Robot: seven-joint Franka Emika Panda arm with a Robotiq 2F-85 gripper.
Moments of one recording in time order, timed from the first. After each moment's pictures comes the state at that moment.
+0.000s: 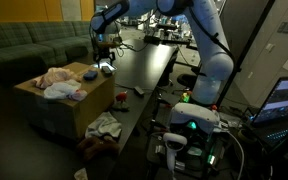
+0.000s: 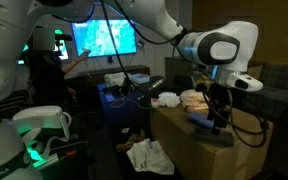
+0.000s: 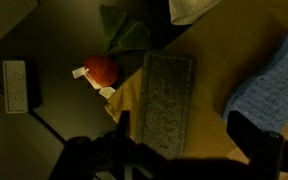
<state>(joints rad) -0.13 0.64 -0.13 -1.53 0.11 2.02 0.38</state>
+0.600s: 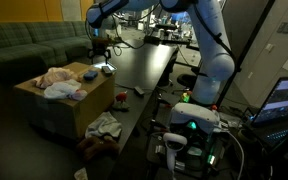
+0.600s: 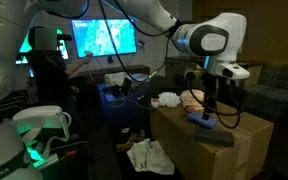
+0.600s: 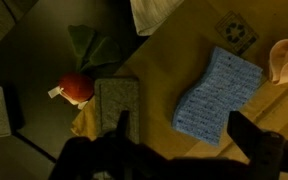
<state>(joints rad) -0.07 0.59 -0.13 -1.55 0.19 2.03 0.50</state>
